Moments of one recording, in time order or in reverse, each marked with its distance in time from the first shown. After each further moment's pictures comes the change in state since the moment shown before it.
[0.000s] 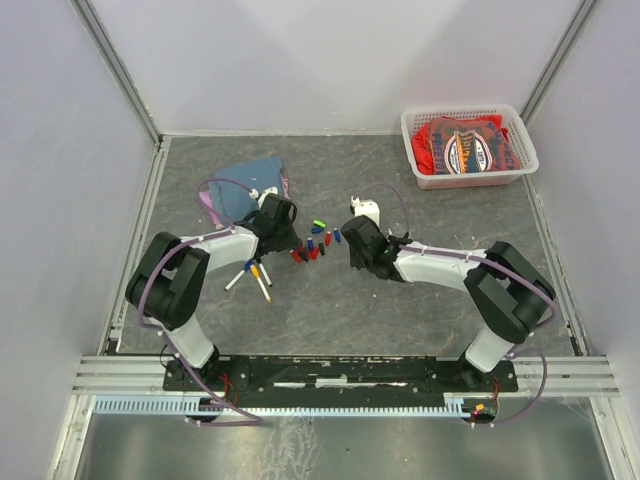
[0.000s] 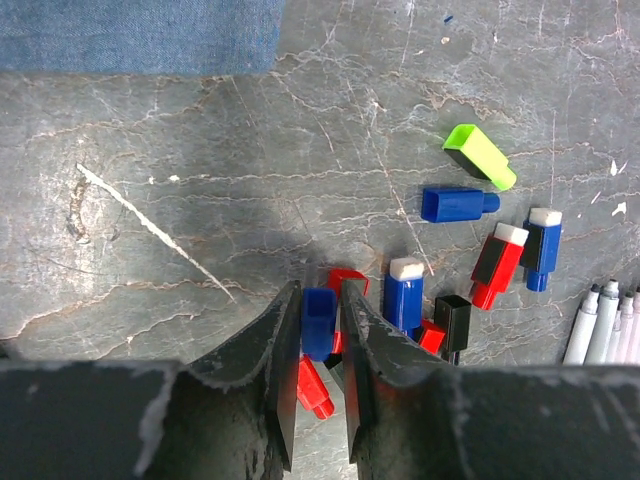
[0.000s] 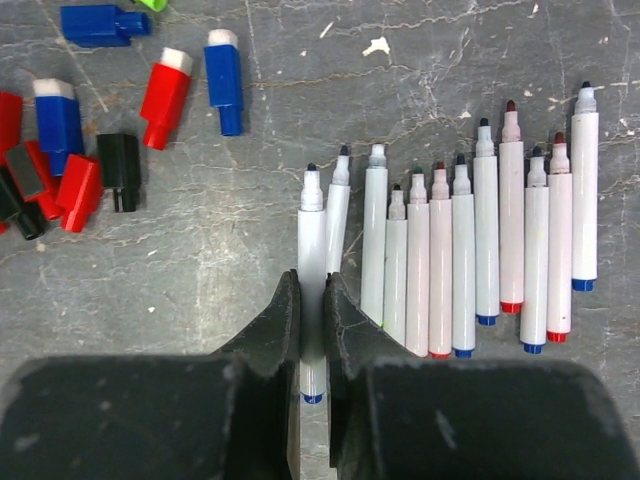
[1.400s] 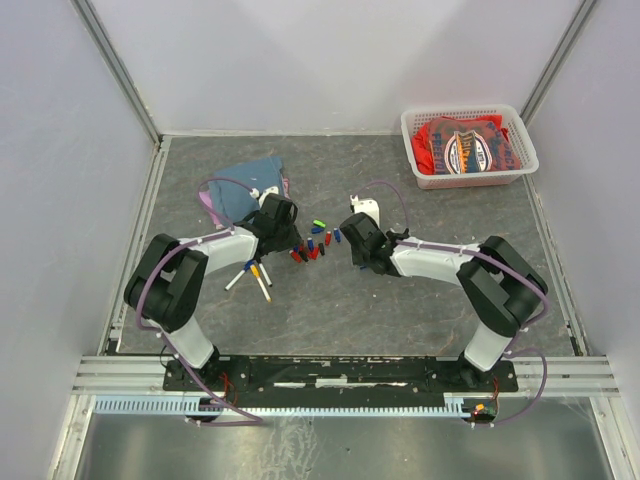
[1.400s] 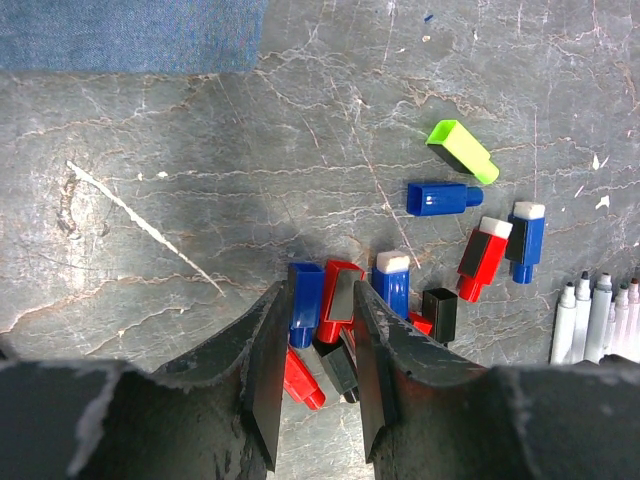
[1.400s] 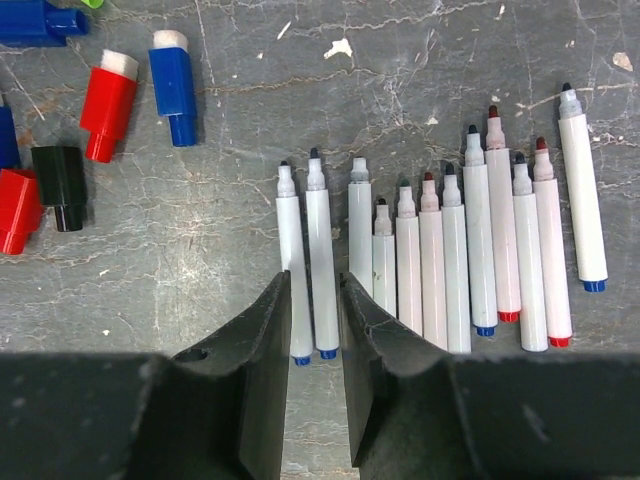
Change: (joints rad) left arm -0.009 -0.014 0.000 0.003 0.000 -0.001; right arm -0.028 0.063 0.047 -0.050 0.026 -0.034
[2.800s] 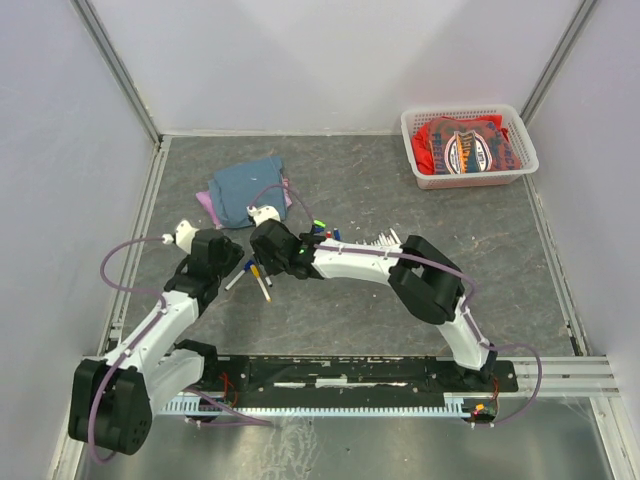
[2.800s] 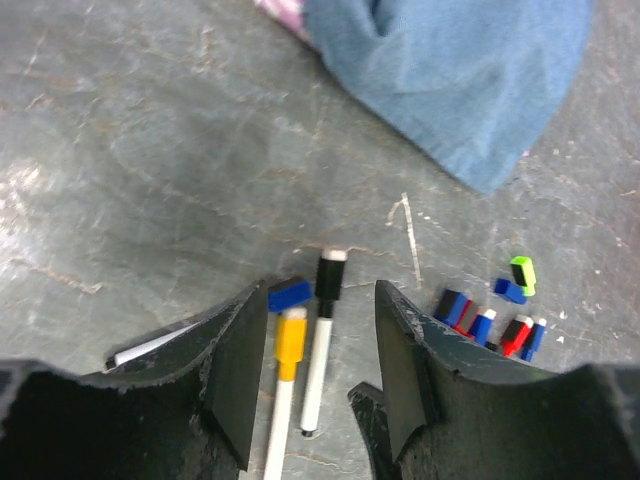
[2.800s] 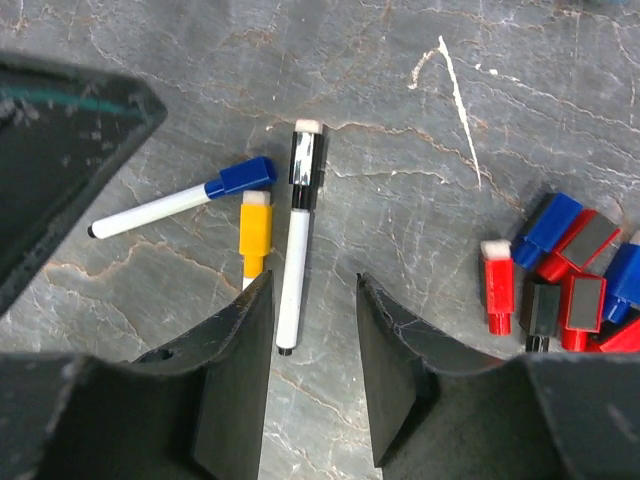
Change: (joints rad) left arm 0.269 -0.726 -0.433 -0.090 -0.178 -0.227; right arm 0.309 0.403 0.628 -0.067 -0.166 -0.044
